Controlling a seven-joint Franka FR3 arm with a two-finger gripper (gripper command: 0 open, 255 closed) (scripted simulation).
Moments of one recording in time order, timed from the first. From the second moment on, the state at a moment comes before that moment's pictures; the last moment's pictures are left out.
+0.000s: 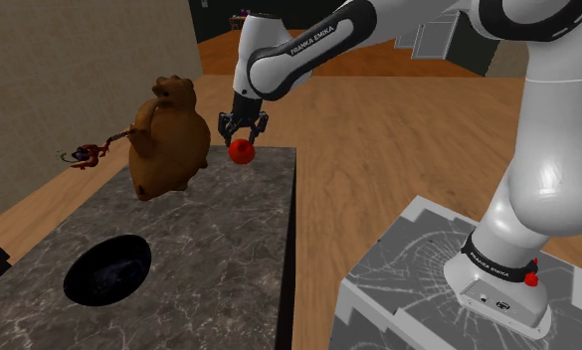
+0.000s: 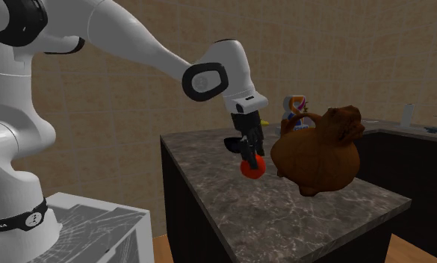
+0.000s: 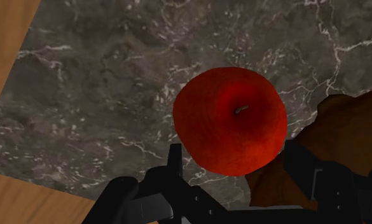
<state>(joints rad) 0.14 0.29 0.21 -1.82 -0.02 2.42 0.57</state>
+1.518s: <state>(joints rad) 0.22 0.25 0.25 -1.63 -0.06 2.19 0.70</state>
